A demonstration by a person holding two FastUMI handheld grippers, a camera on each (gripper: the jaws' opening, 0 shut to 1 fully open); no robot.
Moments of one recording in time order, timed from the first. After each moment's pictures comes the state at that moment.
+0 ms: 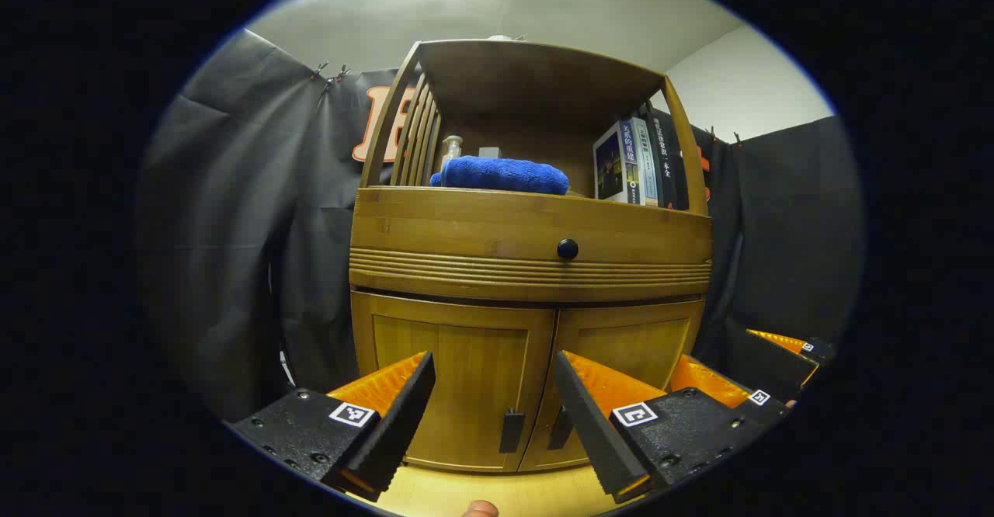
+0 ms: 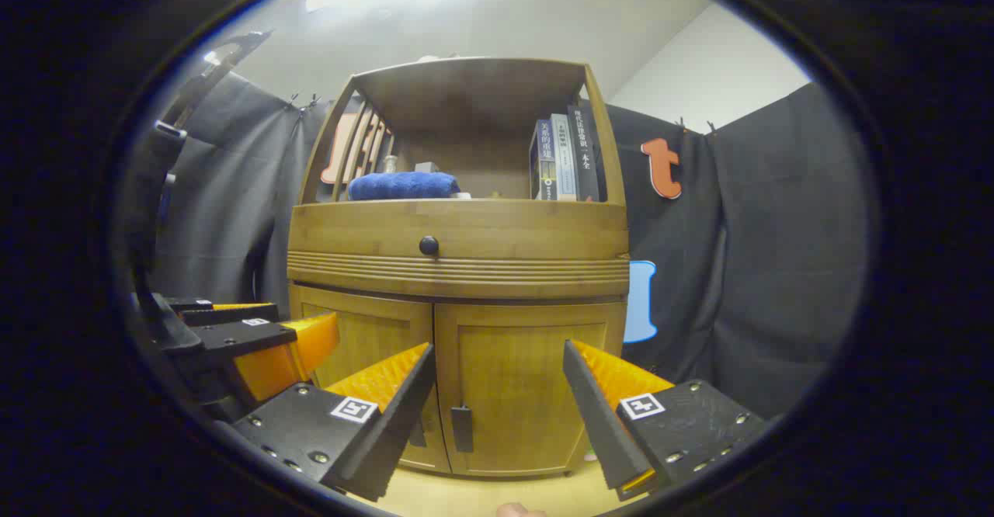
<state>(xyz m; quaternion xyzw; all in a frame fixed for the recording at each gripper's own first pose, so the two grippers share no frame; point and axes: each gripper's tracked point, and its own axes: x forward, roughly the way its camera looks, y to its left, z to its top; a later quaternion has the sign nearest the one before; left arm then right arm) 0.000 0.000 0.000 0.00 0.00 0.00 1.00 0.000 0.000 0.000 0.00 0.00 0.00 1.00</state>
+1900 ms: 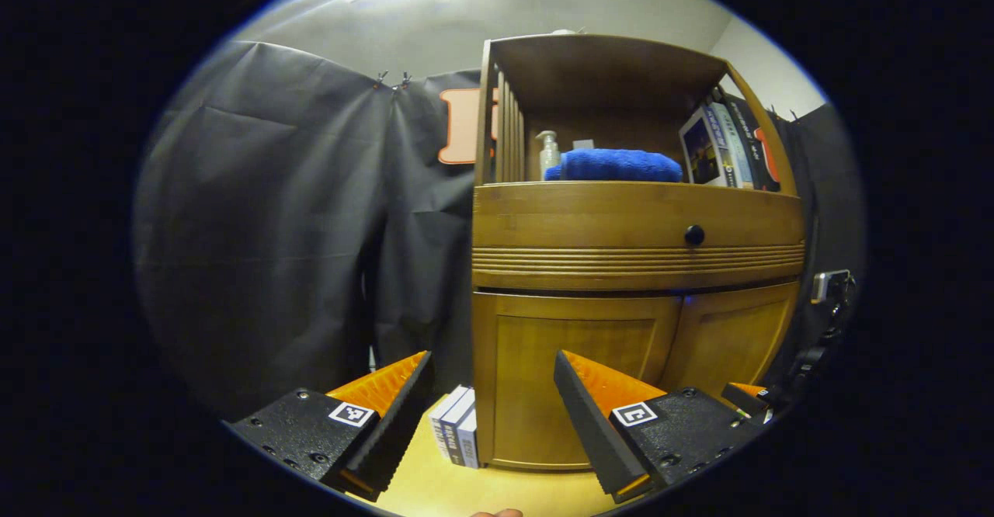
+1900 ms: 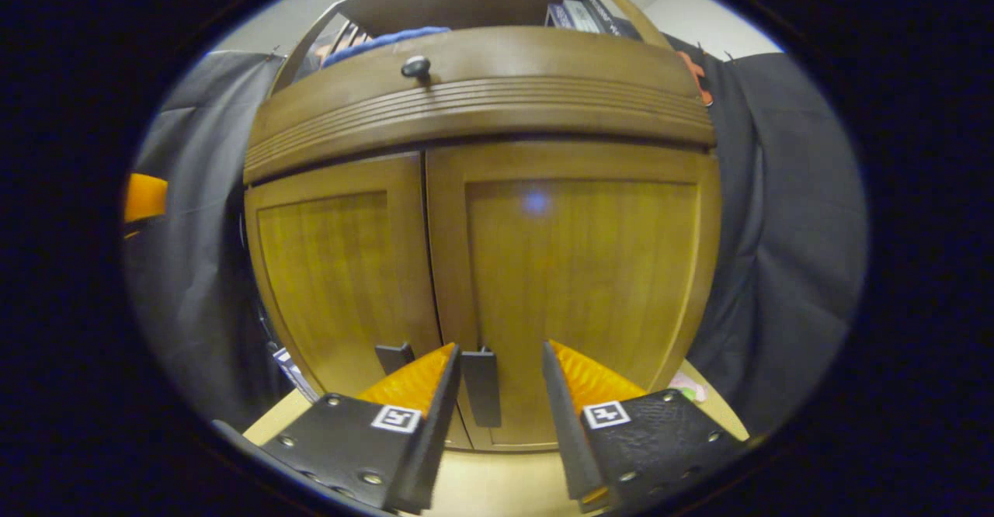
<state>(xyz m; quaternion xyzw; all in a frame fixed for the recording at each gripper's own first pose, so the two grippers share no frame) -0.020 0.132 0.000 0.04 0.01 0.18 0.98 0.100 0.036 -0.175 0.03 0.16 0.03 0.99</state>
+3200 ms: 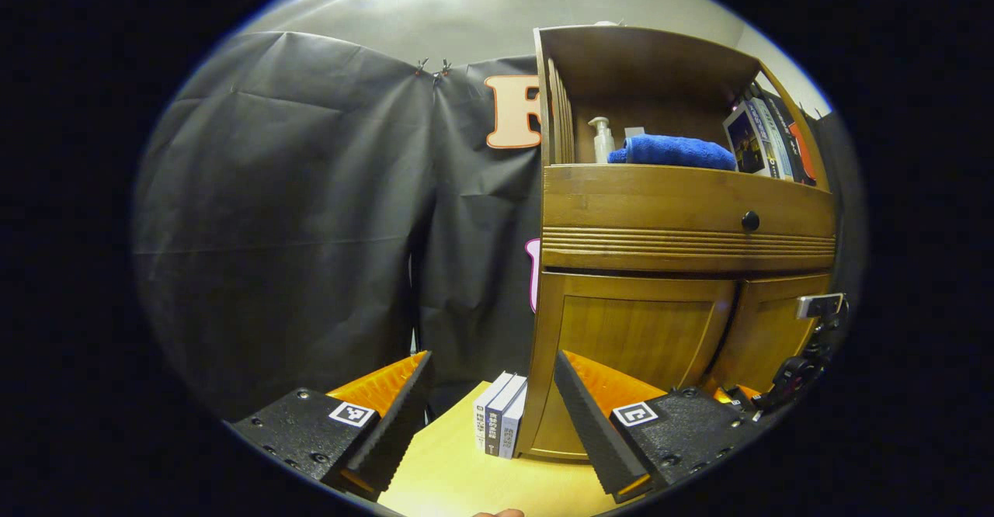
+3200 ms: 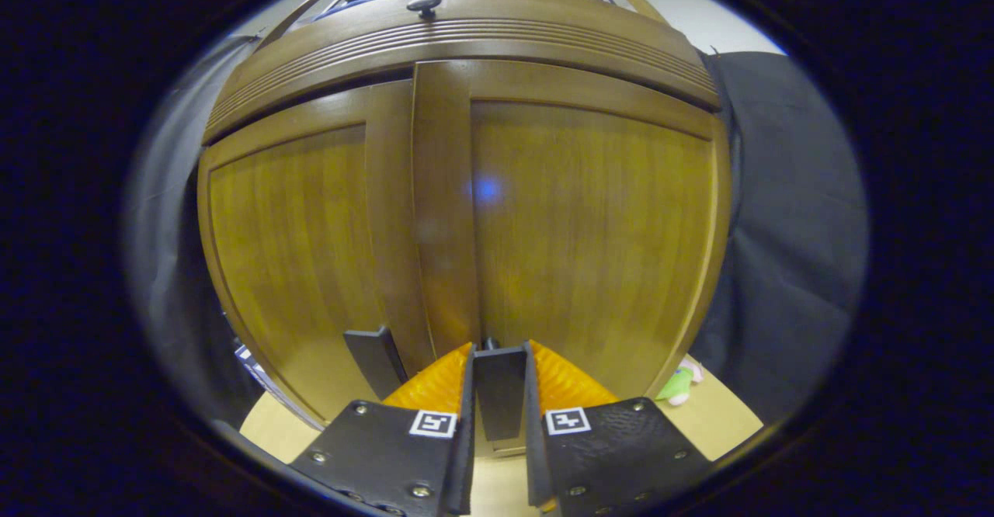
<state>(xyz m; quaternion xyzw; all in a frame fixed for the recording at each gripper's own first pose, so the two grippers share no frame) -0.048 0.177 -0.018 0.02 0.03 0.22 0.97 0.126 0.049 -0.200 0.02 0.17 -0.05 0.98</state>
